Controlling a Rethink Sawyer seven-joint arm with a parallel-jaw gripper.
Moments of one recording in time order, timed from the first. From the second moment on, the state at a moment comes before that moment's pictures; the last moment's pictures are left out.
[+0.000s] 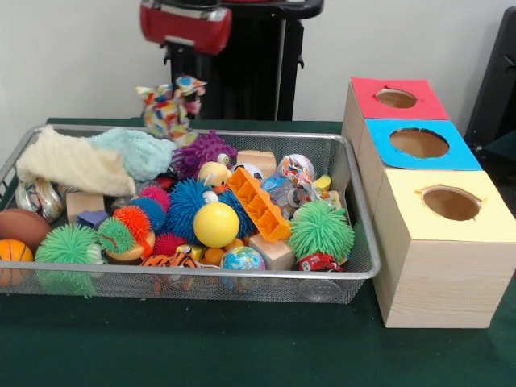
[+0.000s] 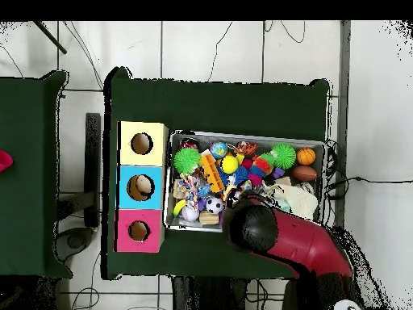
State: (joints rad) arm -0.38 -0.88 -0.05 1.91 -0.10 0.41 1.64
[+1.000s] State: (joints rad) arm -0.01 -0.94 -0.07 1.92 0.03 0.43 1.68
